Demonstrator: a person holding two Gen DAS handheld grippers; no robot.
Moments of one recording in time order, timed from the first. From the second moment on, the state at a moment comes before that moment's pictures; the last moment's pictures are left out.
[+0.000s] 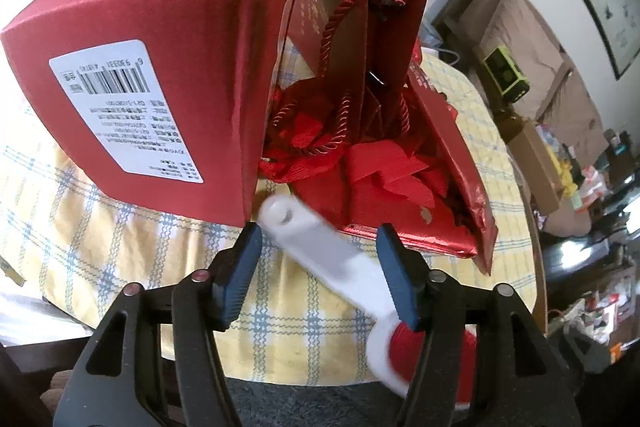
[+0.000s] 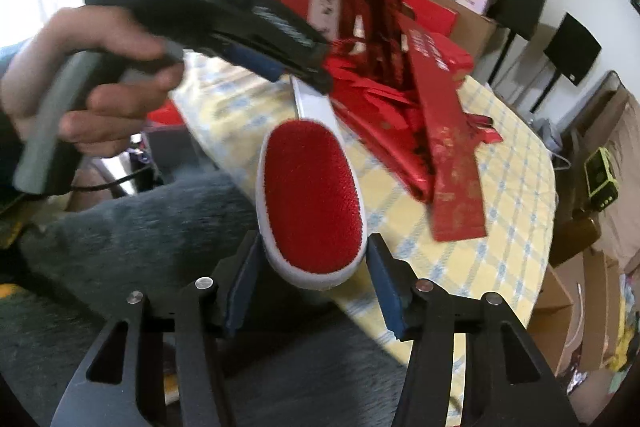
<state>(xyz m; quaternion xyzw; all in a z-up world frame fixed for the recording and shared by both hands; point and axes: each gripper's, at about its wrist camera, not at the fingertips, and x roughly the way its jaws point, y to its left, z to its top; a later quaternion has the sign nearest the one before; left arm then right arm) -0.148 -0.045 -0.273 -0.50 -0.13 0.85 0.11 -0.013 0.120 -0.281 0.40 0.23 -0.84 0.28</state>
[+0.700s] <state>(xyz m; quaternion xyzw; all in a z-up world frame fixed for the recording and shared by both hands) -0.142 -0.035 -0.268 -0.48 -0.10 0.86 0.11 0.001 0.096 -0.294 0.37 0.24 -0.87 0.23</state>
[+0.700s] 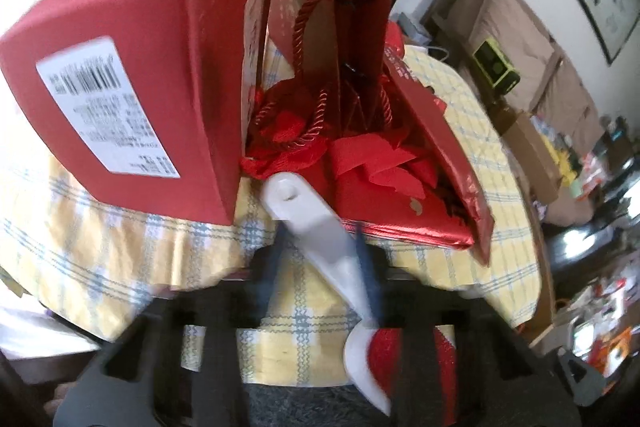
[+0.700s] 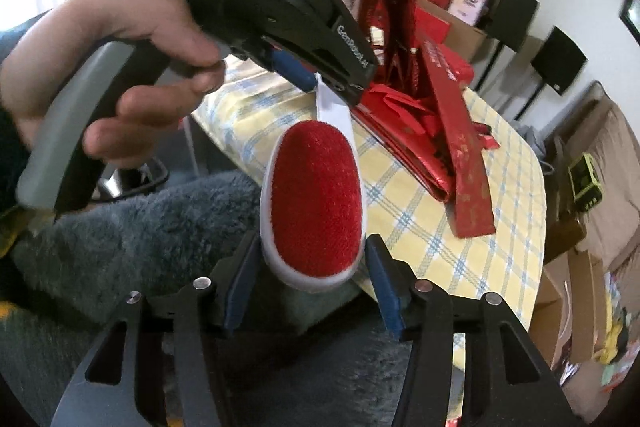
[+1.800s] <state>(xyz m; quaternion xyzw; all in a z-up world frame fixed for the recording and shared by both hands) -0.148 -0.048 -0.272 -0.49 -0.13 0.86 0.08 0.030 0.053 -0.309 0.35 0.29 -0.87 0.21</state>
